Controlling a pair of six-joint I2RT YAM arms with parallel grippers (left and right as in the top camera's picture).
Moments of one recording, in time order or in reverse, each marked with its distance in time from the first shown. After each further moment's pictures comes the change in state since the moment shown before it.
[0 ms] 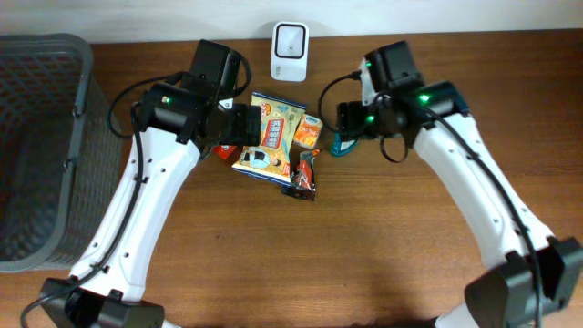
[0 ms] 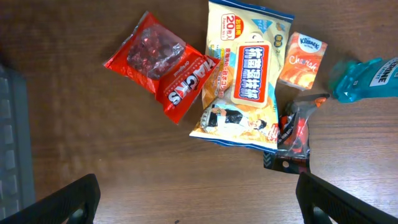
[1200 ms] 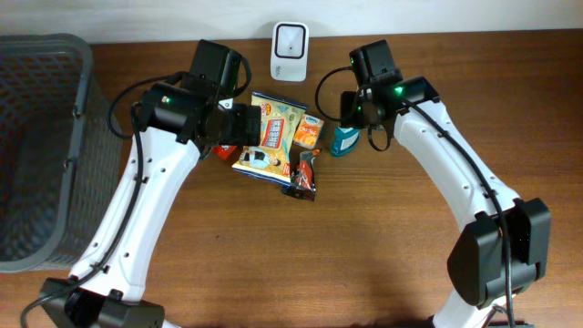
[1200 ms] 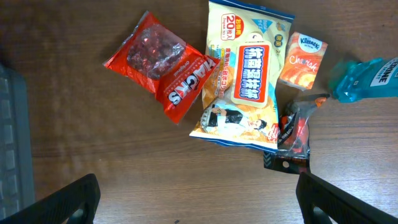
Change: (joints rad) left arm 0.000 0.000 0.000 0.000 0.000 0.000; right arm 0.000 0.142 0.008 0.127 0.138 0.133
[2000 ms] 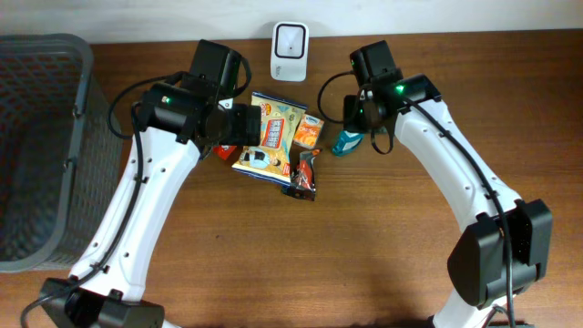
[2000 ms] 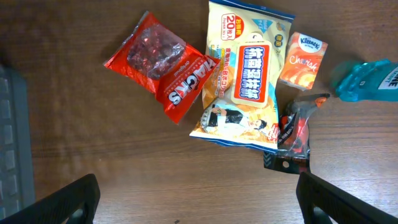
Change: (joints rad) left arm 0.000 0.000 0.000 0.000 0.000 0.000; right arm 0.000 0.000 0.019 -0.095 0.017 -0.004
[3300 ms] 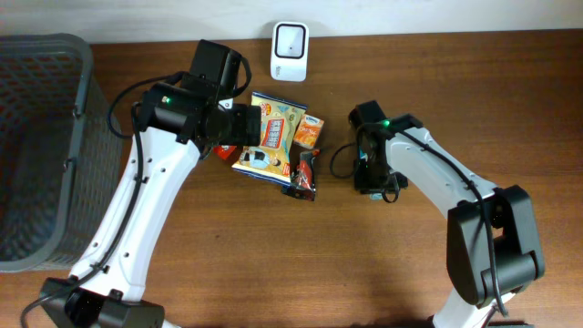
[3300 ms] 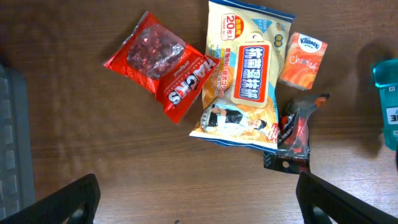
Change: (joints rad) left arm 0.000 0.000 0.000 0.000 0.000 0.000; right arm 0.000 0.005 -0.361 -0.068 0.015 0.000
